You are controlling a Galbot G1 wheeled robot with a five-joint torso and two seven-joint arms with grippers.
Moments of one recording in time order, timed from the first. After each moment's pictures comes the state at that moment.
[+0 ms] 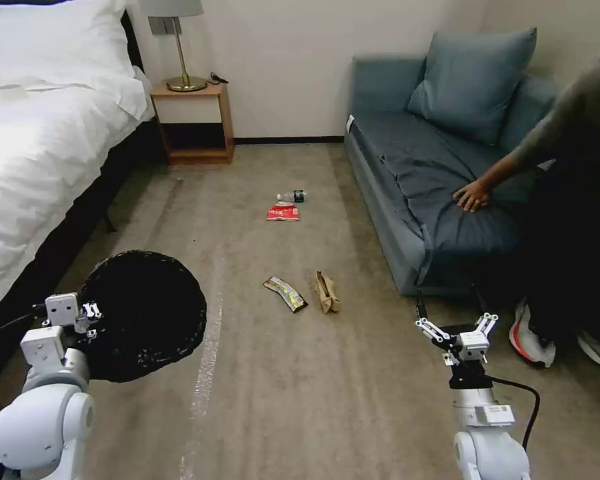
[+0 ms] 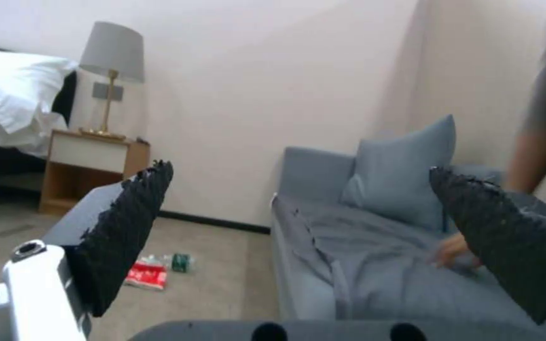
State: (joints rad) left arm 1.41 -1.35 -0.89 -2.16 -0.17 0.54 -0.13; right arm -1.46 1.51 0.72 1.81 0.02 0.59 -0.17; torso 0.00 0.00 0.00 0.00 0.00
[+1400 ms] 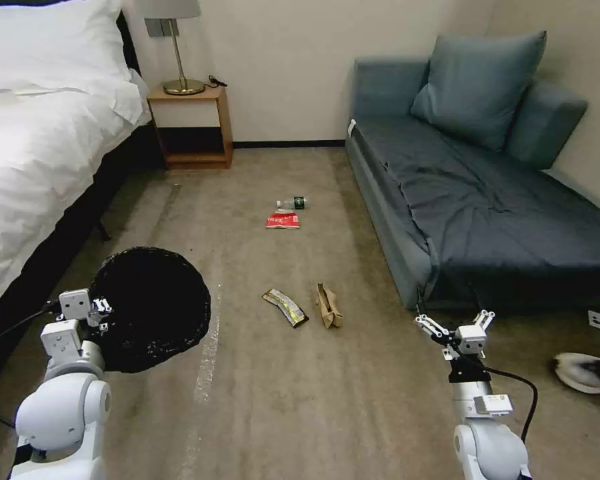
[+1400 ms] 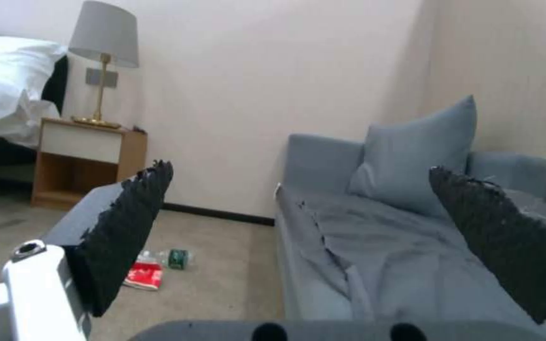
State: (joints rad) left arm 1.34 -1.39 -0.86 -2.08 -0.11 0.49 -0.14; right arm -1.43 1.50 0.73 1.77 0.04 0.53 -0.18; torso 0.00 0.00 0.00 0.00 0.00
